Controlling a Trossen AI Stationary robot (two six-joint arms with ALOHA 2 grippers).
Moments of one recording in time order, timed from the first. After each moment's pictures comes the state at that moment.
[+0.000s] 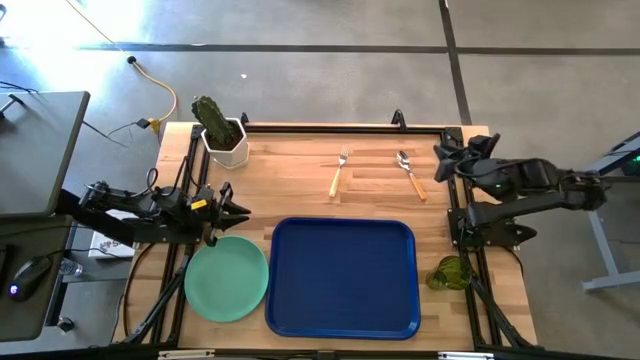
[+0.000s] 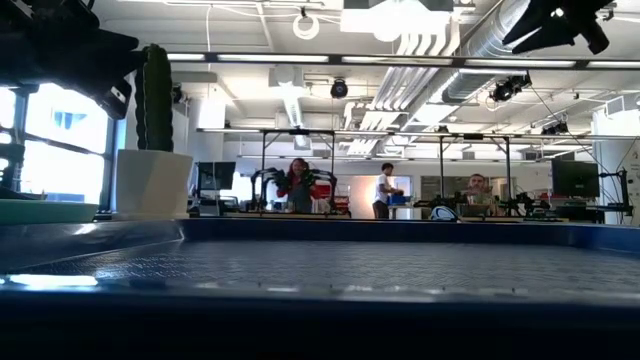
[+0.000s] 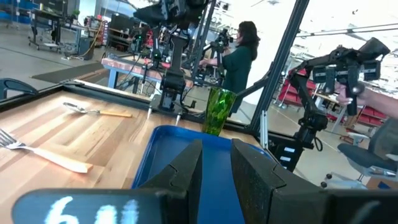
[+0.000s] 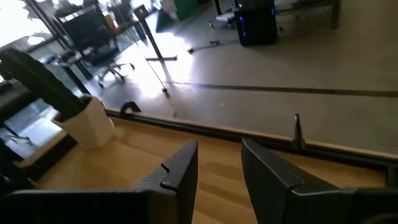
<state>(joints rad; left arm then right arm) -0.20 0.01 0.01 0.08 -0.12 -0.26 0.07 0.56 0.86 -0.86 0.93 0.81</state>
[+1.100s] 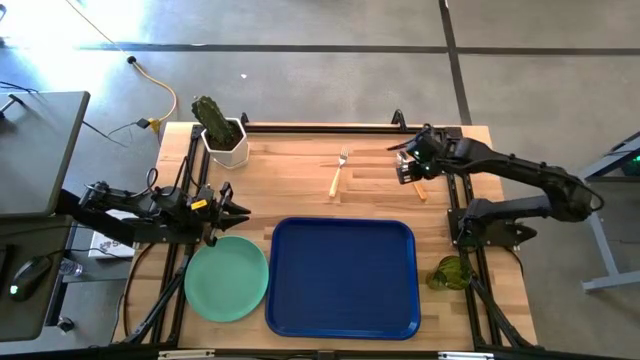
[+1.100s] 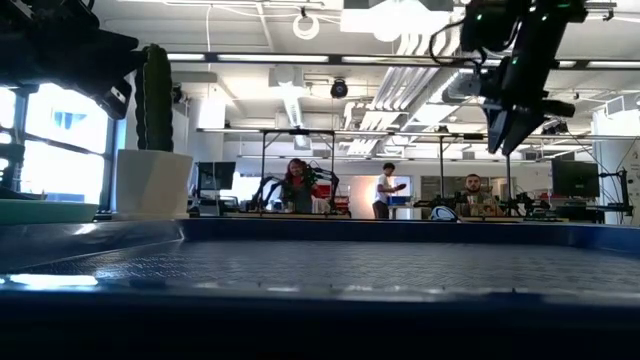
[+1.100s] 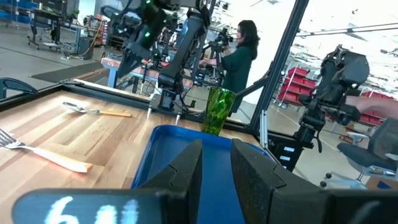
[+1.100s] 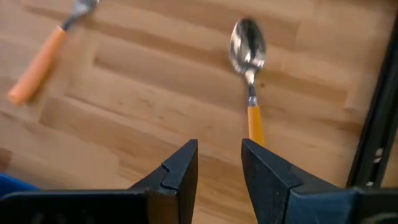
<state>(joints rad) -0.20 0.01 0.01 0.08 -0.12 -0.26 -0.50 1.10 0.87 -0.97 0.18 0.73</state>
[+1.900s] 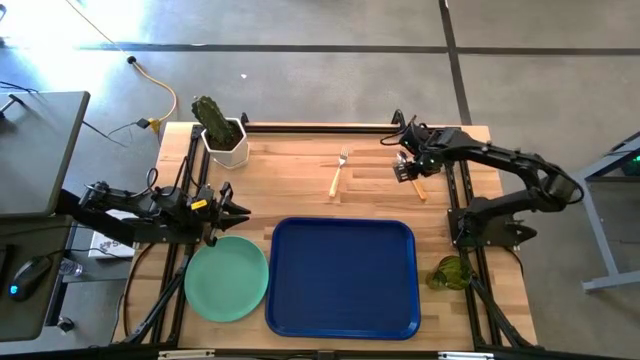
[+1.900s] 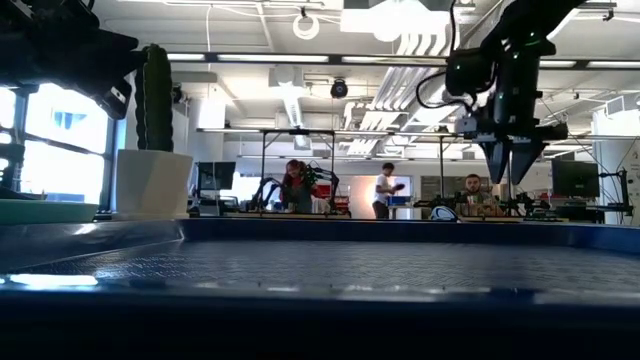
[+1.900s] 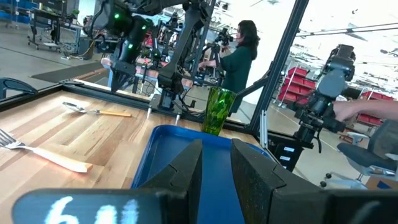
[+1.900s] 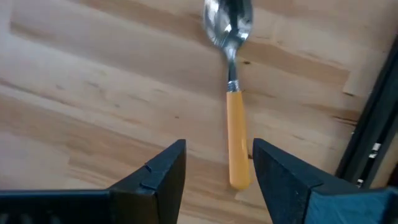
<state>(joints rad) -0.20 0.01 0.01 0.08 -0.12 -0.26 -0.66 1.30 0.87 -0.97 0.07 0.58</state>
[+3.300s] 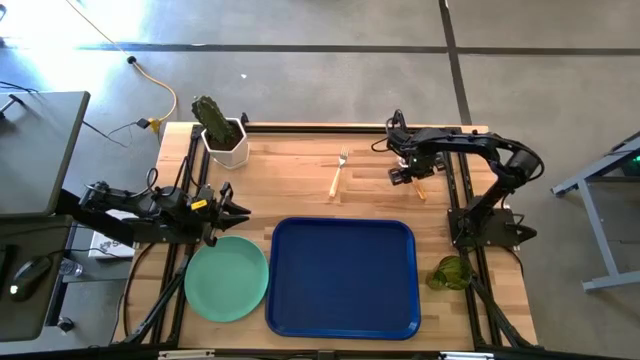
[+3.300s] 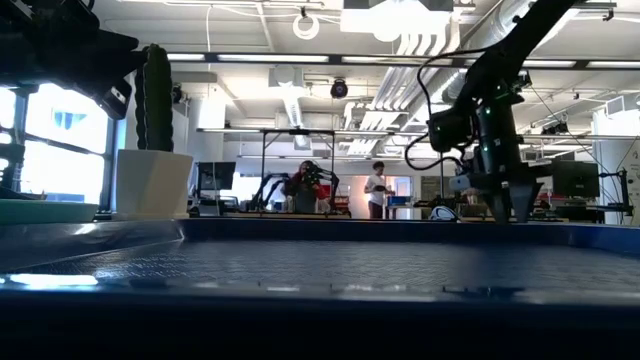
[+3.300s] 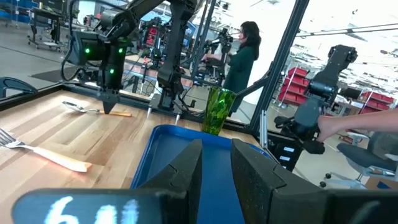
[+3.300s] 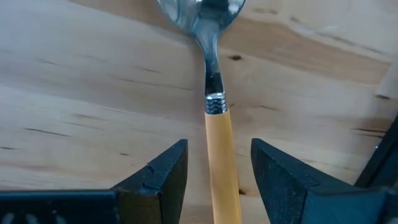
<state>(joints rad) -0.20 0.01 0.01 0.08 -0.12 -0.26 -0.74 1.64 0.87 -0.88 0.10 0.56</state>
